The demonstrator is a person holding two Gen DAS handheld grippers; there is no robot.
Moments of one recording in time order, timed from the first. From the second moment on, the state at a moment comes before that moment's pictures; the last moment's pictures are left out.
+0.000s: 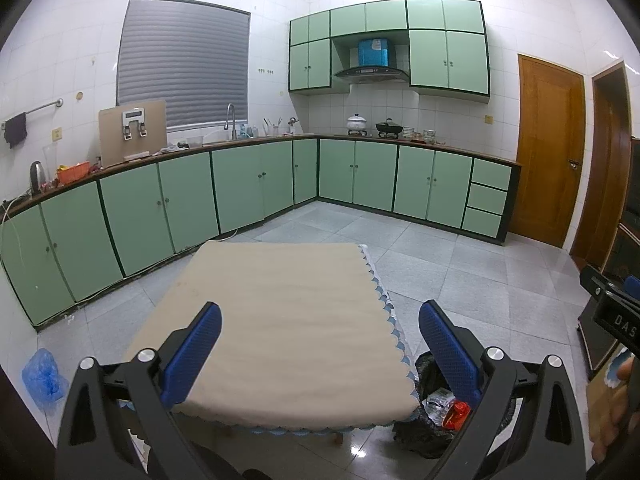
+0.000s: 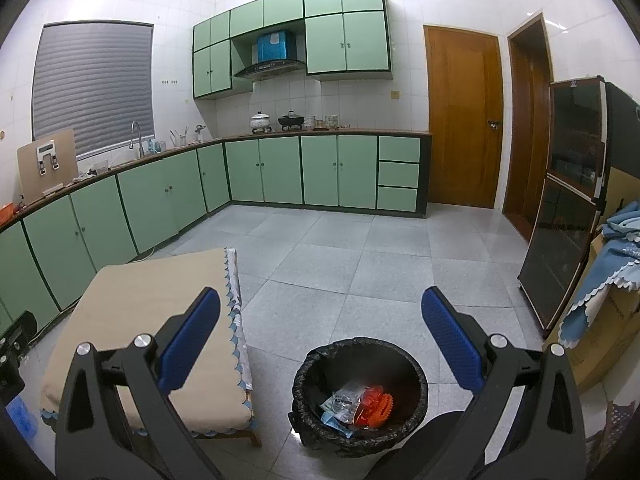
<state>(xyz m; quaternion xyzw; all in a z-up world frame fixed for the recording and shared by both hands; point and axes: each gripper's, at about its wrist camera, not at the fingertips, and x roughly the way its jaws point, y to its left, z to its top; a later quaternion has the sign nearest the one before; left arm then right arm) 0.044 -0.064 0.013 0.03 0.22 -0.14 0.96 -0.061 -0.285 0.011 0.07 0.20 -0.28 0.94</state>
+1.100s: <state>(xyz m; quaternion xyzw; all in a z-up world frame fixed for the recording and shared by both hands) 0.044 -0.068 0.008 0.03 0.22 -0.14 0.96 -0.061 -0.286 0.010 0.07 0.21 -0.28 0.94</state>
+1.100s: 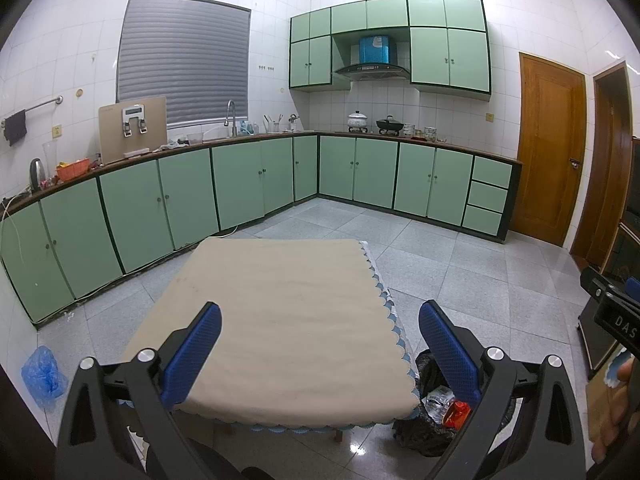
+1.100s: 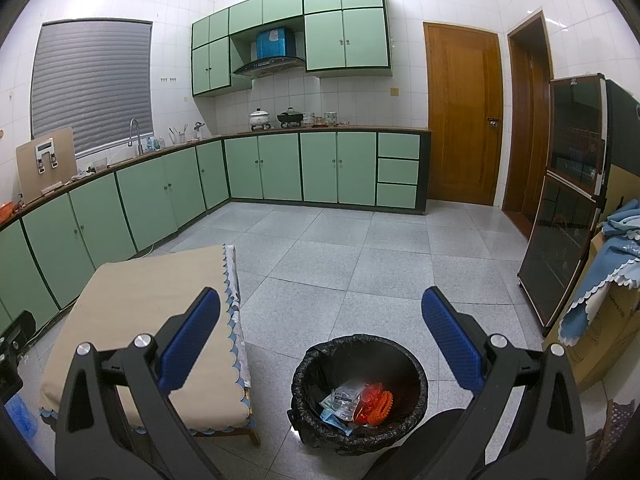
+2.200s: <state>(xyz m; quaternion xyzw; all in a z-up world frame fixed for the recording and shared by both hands) 0.044 -0.068 0.008 0.03 0.22 -0.14 0.96 -0.061 -0.288 0.008 0.07 0.21 -0.28 0.94</state>
